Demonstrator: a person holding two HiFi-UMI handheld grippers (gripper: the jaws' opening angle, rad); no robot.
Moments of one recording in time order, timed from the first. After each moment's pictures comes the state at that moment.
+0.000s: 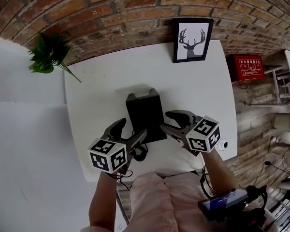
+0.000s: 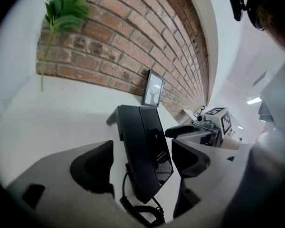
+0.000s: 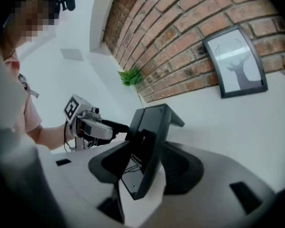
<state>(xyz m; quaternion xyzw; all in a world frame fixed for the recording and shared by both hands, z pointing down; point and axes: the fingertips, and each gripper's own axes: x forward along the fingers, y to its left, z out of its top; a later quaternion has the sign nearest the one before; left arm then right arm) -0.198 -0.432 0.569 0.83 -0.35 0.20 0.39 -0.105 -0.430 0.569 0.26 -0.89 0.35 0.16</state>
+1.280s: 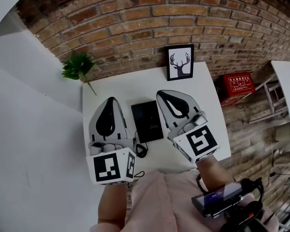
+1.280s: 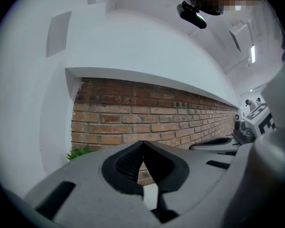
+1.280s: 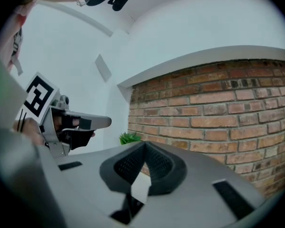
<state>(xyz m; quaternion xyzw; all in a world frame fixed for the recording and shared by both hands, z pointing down) -0.217 -0.443 0.246 0.80 -0.60 0.01 -0.03 -0.099 -0.447 0.278 0.44 -0.90 -0.03 0.03</state>
